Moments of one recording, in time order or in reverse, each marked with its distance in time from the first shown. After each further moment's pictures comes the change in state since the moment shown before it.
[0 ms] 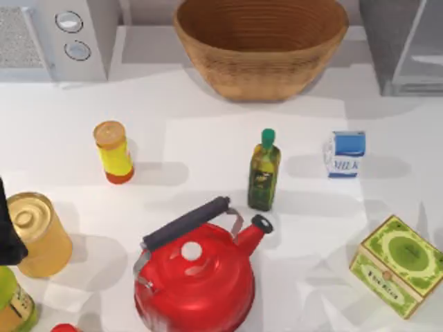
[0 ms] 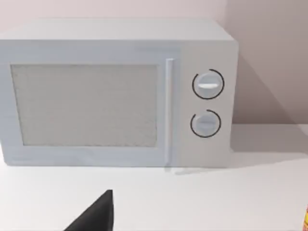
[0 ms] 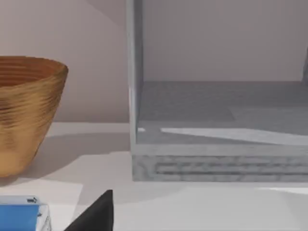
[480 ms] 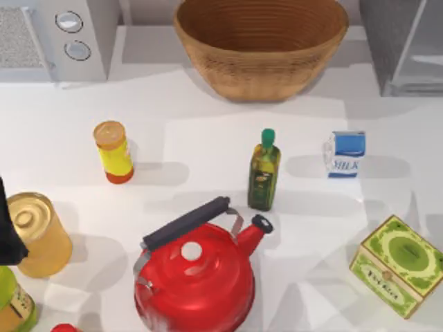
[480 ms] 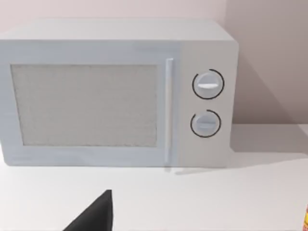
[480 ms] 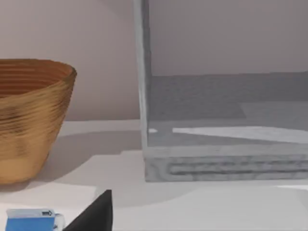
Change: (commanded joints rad) left arm 0.000 0.000 0.000 0.000 0.000 0.000; right arm 0.078 0.222 0.086 0.096 0.069 0.044
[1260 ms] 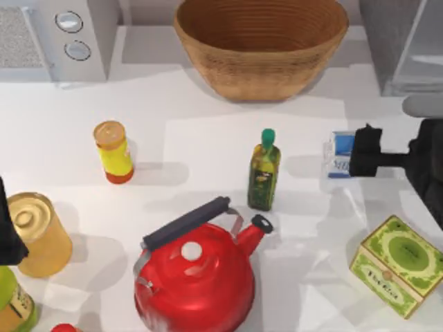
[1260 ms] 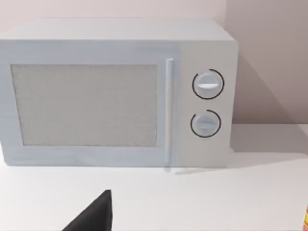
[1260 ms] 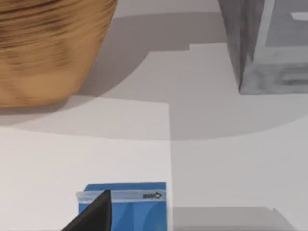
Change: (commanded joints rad) left arm 0.000 0.000 0.000 0.000 0.000 0.000; right arm 0.354 1.244 0.398 0.441 0.322 0.199
